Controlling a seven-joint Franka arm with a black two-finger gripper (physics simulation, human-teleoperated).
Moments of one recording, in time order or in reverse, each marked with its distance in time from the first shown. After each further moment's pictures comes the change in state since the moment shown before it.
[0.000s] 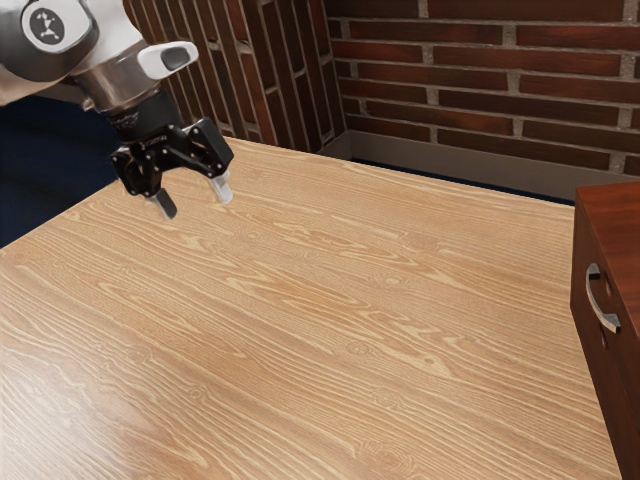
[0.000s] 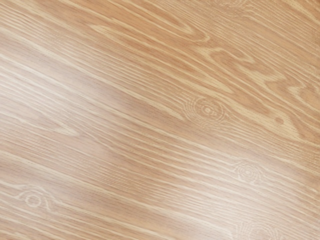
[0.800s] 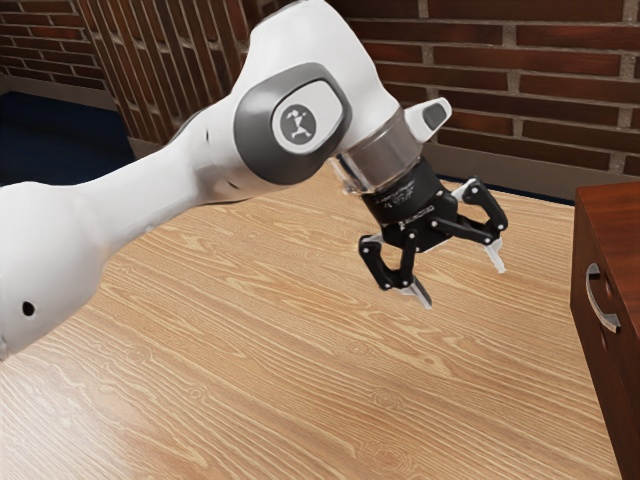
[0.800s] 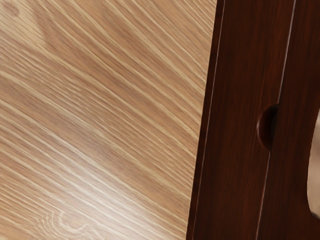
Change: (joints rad) arm -0.856 0.174 0.442 -0.073 -0.294 0.361 -0.562
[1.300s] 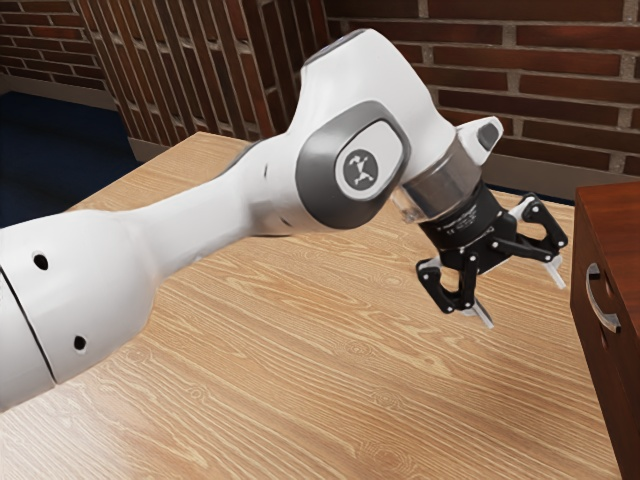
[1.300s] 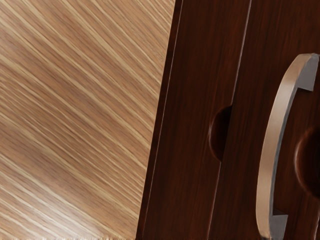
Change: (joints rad) arm -0.053 0.067 -0.023 -0.002 -0.017 0.165 -0.094
